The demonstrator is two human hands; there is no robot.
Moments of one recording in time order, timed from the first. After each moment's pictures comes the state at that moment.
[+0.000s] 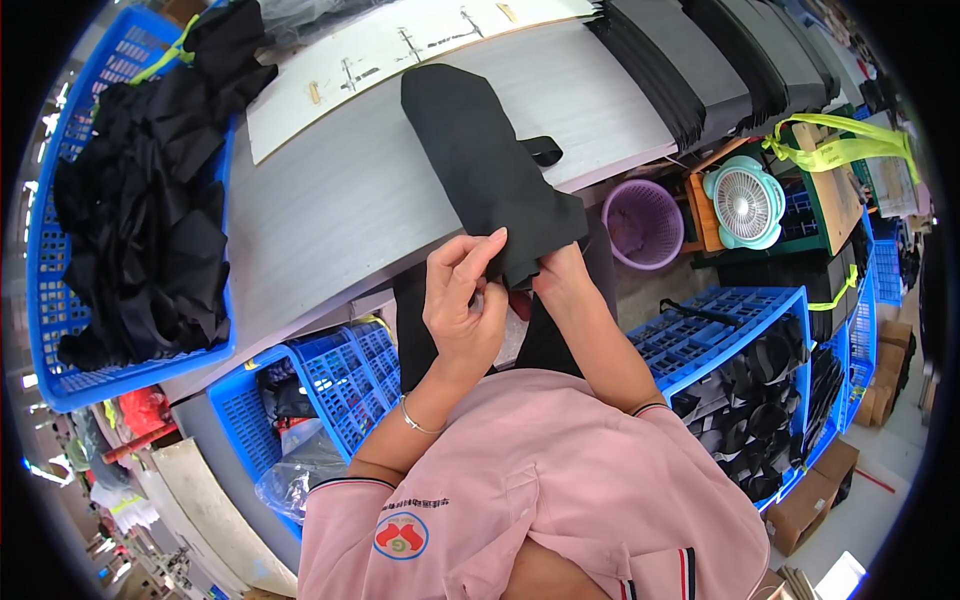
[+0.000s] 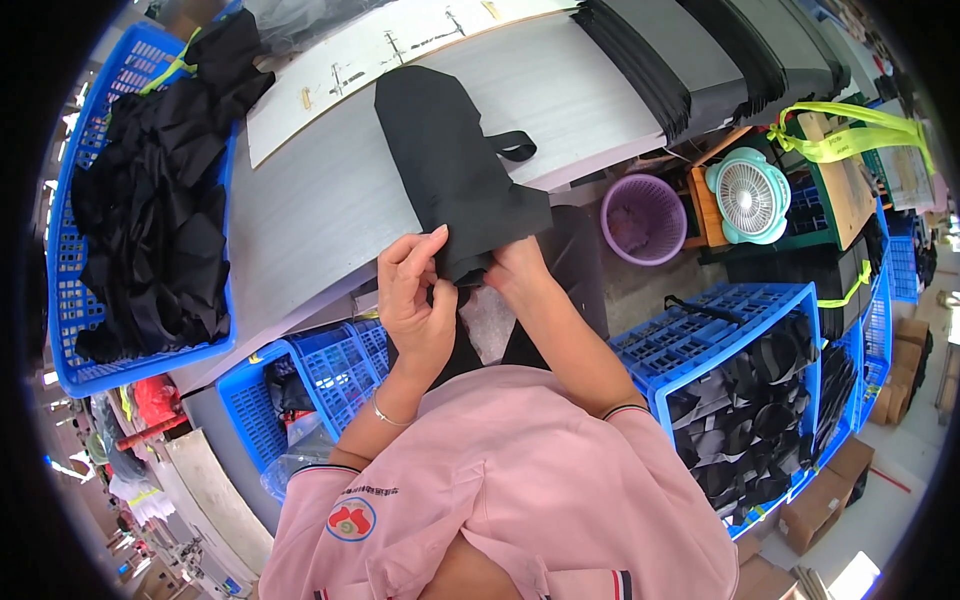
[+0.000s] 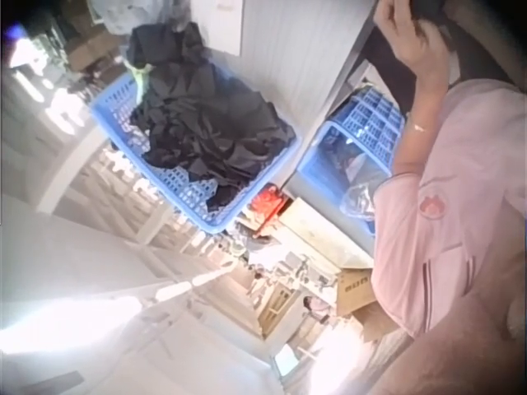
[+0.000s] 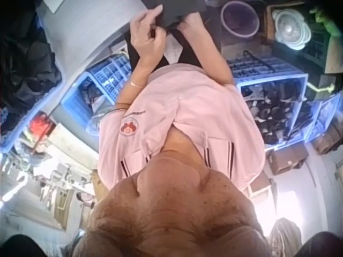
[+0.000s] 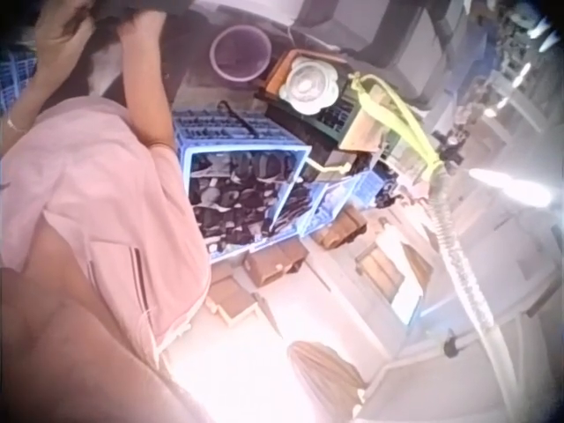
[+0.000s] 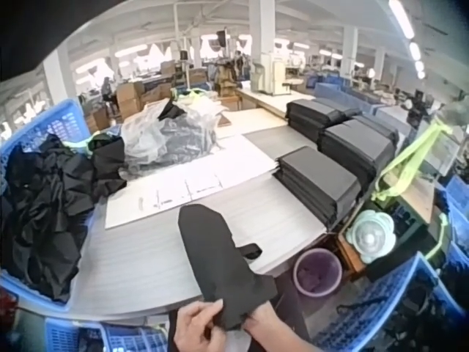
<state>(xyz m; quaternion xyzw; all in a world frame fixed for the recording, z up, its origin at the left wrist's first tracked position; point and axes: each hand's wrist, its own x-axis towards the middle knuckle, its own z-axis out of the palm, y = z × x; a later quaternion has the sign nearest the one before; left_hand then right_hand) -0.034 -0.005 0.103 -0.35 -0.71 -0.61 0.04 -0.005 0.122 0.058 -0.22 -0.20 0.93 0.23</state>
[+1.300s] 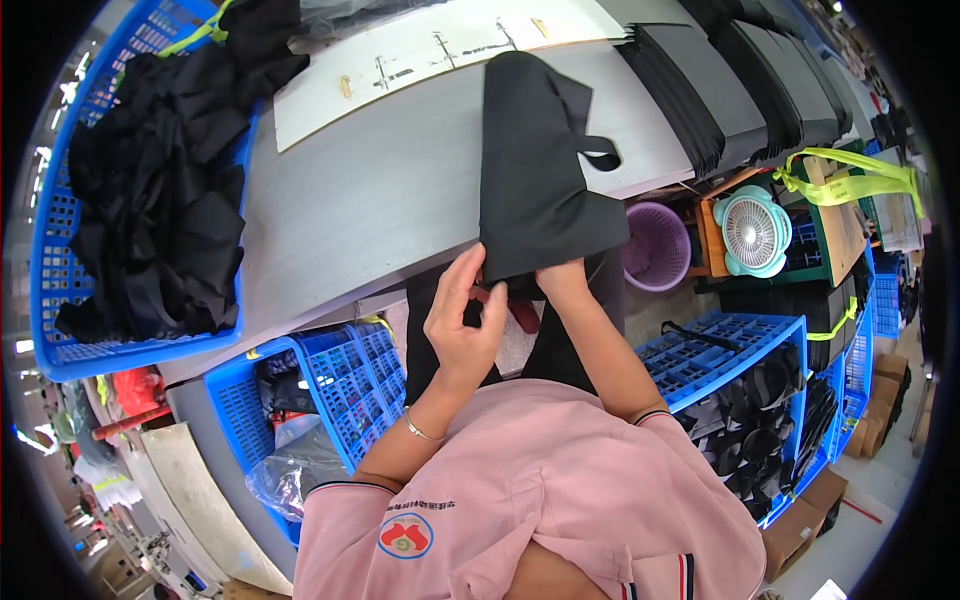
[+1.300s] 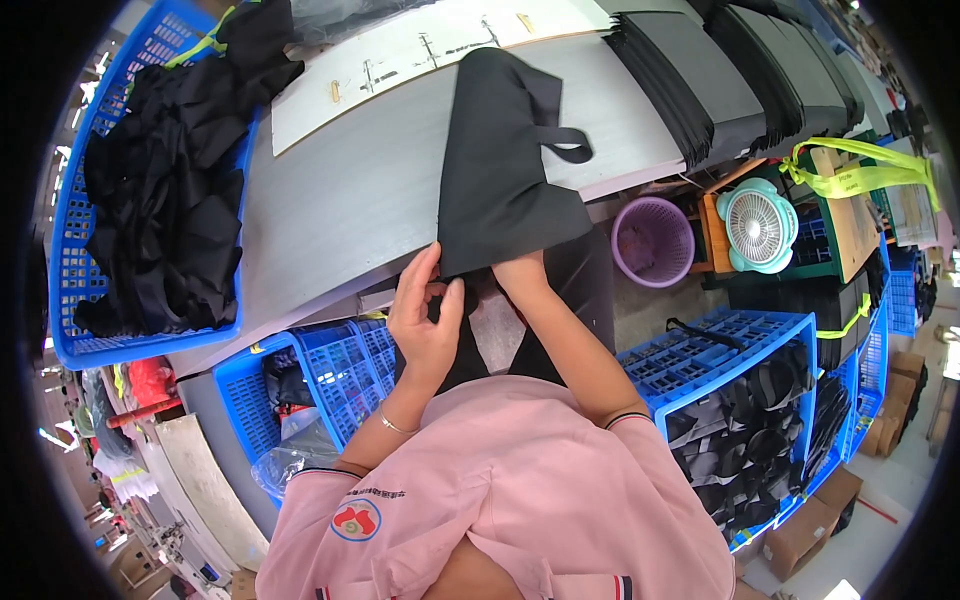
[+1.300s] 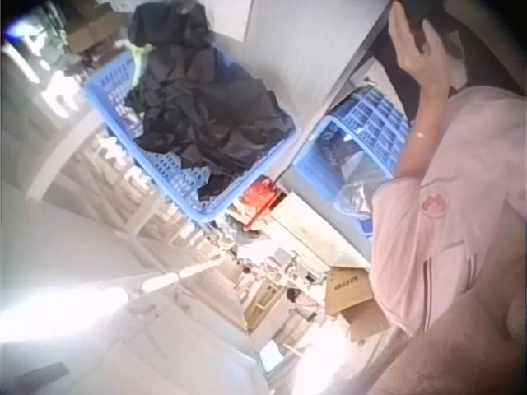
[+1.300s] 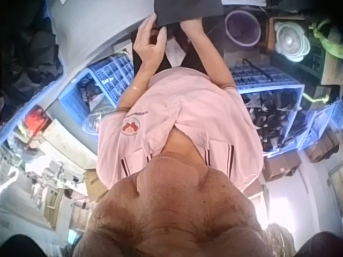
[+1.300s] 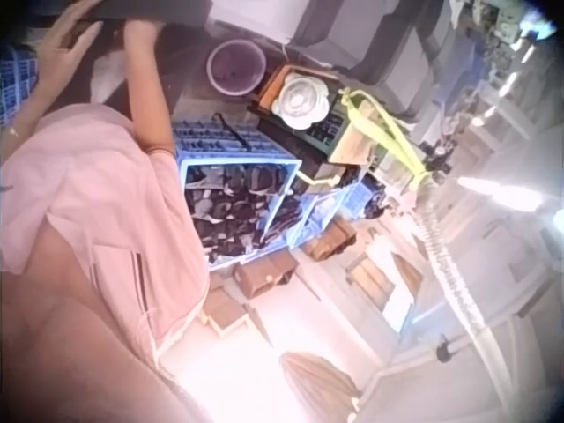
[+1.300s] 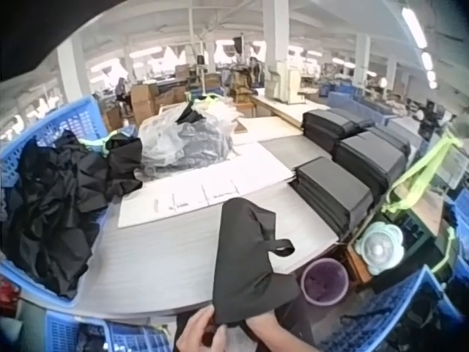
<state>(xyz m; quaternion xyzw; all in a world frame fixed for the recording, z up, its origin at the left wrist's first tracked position) -0.035 -0.028 0.073 -0.26 -0.72 -0.65 0.03 -0.020 0.112 0.018 -0.25 -0.66 0.63 0.34</state>
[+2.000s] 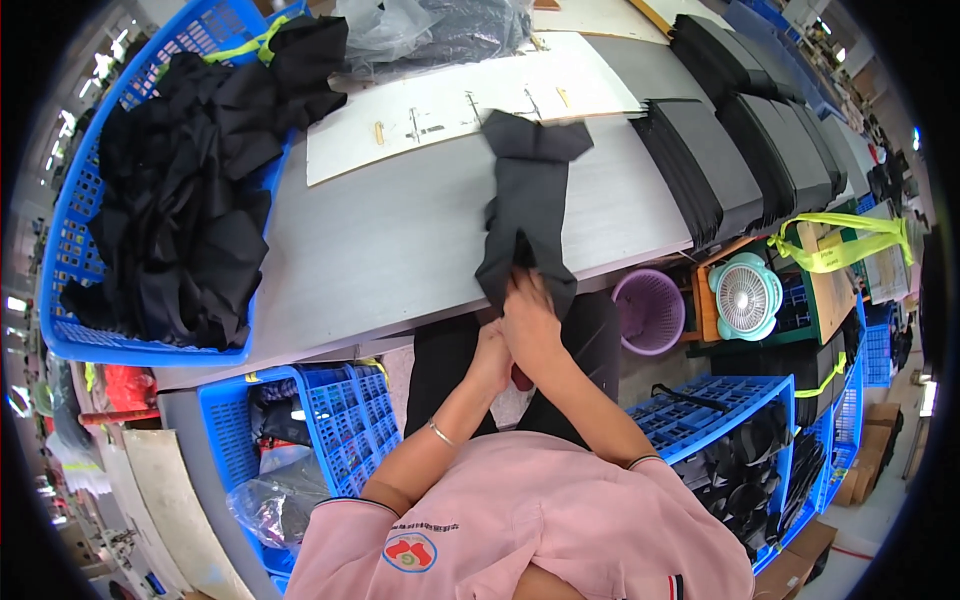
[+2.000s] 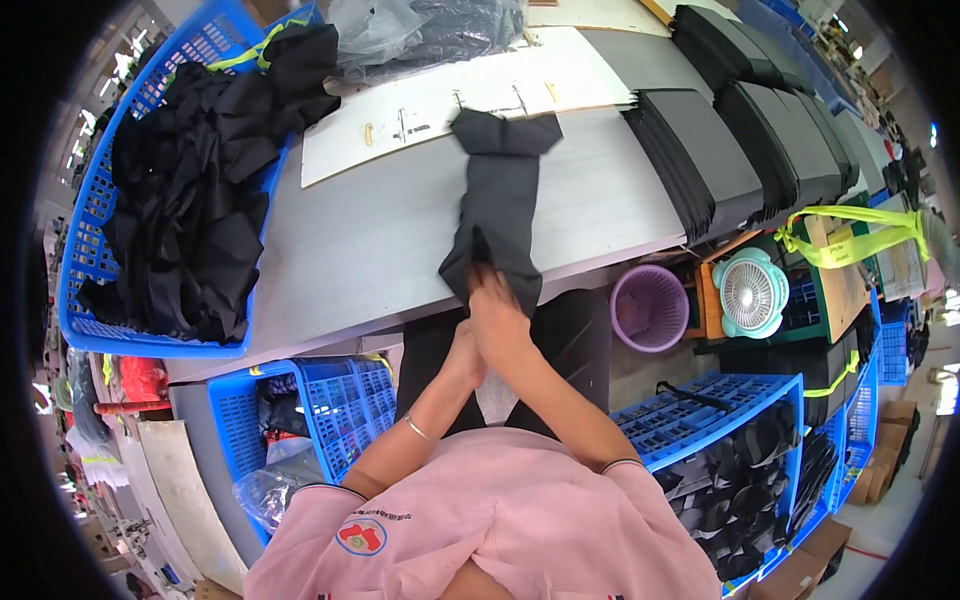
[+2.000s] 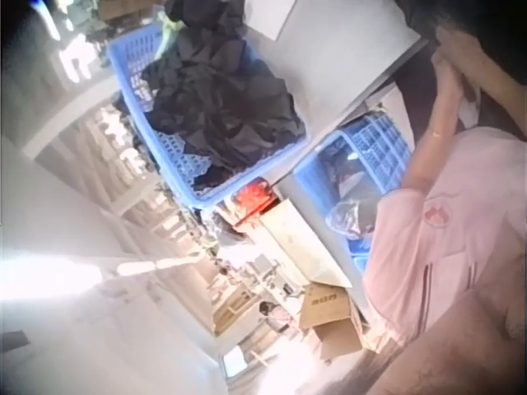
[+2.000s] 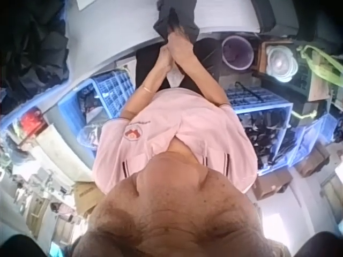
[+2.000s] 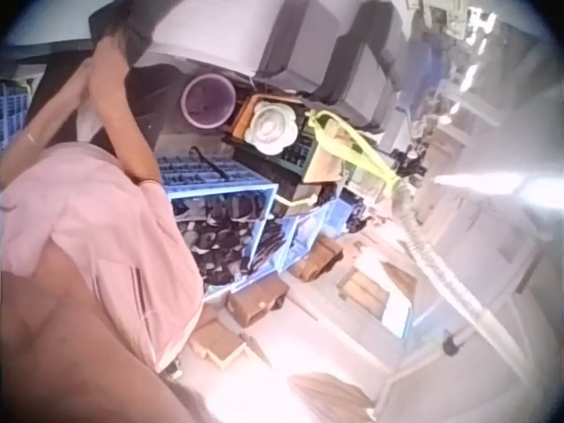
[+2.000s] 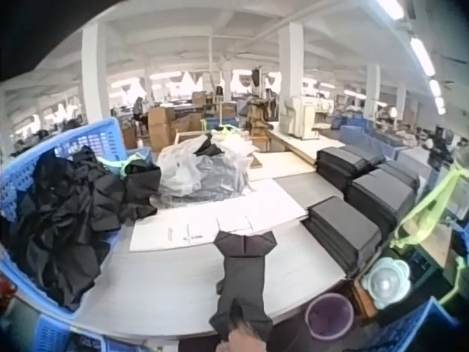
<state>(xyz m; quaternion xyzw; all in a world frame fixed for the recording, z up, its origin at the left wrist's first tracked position) -0.050 0.007 -0.012 0.11 -0.44 -0.79 -0.42 -0.034 0.090 0.026 -0.14 -0.93 0.23 0.26</state>
